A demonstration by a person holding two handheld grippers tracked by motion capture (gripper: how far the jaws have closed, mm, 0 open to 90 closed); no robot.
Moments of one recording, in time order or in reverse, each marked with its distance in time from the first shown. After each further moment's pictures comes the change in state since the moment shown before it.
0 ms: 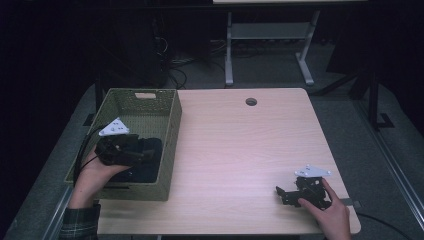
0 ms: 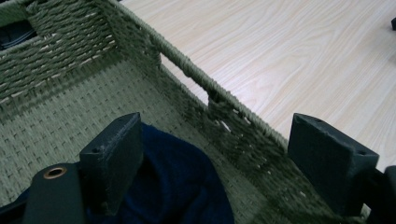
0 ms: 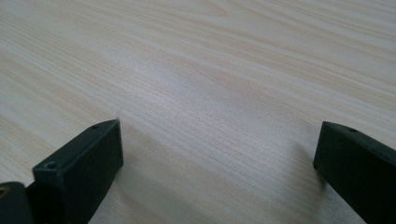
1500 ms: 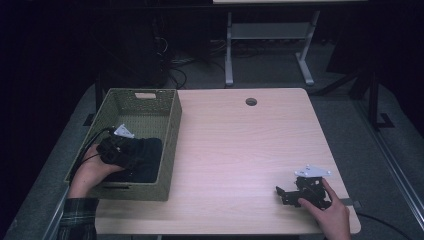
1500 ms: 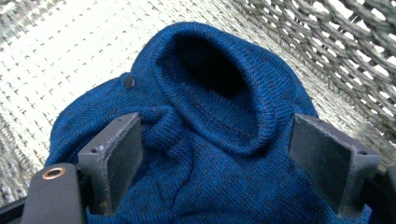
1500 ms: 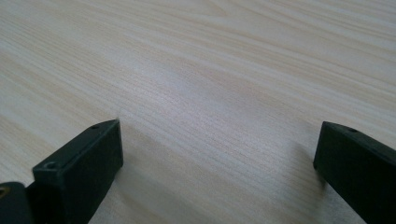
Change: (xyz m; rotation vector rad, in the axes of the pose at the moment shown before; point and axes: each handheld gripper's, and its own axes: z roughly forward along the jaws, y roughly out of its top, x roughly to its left) left arm 0.040 -0.027 0.039 0.352 0.085 0.065; right arm 0.000 0.000 0.000 0.000 0.000 -0.001
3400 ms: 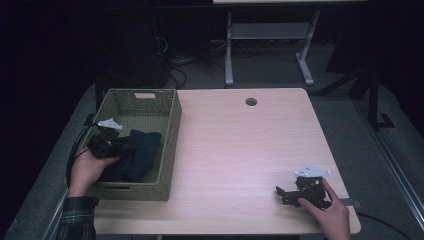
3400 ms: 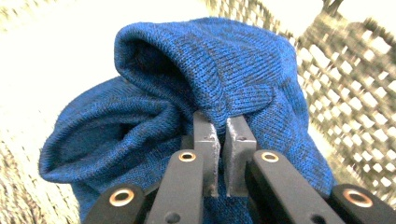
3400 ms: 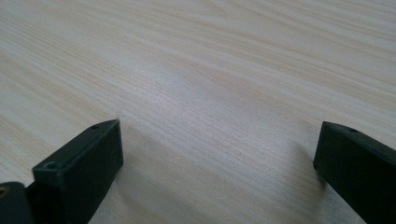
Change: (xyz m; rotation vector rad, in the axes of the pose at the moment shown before) left arm 0.021 -0.005 -0.023 -0.132 -0.090 -0.181; right arm 0.000 0.000 0.000 0.000 0.000 -0.001
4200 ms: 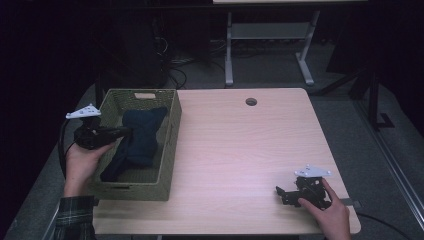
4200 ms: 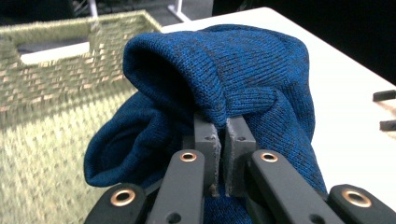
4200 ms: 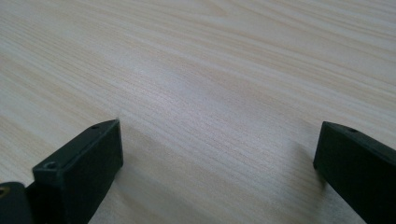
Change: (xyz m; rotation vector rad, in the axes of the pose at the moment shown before) left arm -0.009 0.017 -0.046 -0.375 -0.091 -0.065; right arm 0.000 0.000 0.000 0.000 0.000 0.000
